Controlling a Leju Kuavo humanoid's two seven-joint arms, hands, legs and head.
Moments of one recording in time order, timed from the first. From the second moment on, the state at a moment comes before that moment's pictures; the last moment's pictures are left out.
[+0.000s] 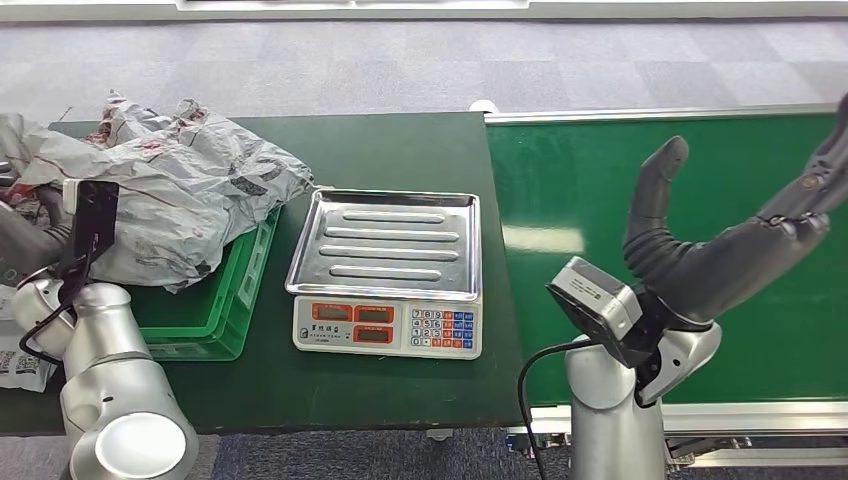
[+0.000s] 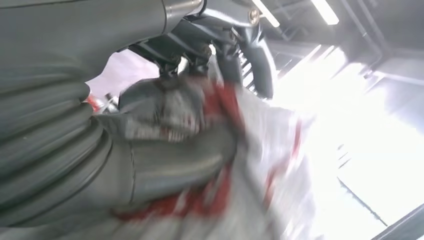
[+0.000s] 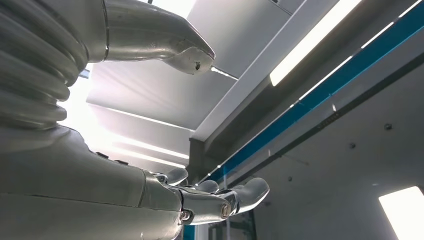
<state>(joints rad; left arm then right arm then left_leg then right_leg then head) -0.79 -0.20 0.99 -0.94 -1.35 0.70 -0.50 -0.28 0.35 0.02 -1.84 1.07 -0.70 -0.41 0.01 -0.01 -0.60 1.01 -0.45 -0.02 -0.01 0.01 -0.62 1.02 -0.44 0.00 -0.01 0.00</state>
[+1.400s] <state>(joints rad) -0.21 -0.27 -0.20 -1.59 0.03 0.14 -0.64 -0.12 0.29 0.26 -1.76 0.27 -0.52 -0.70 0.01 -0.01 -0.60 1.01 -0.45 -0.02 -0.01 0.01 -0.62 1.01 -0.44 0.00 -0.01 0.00</state>
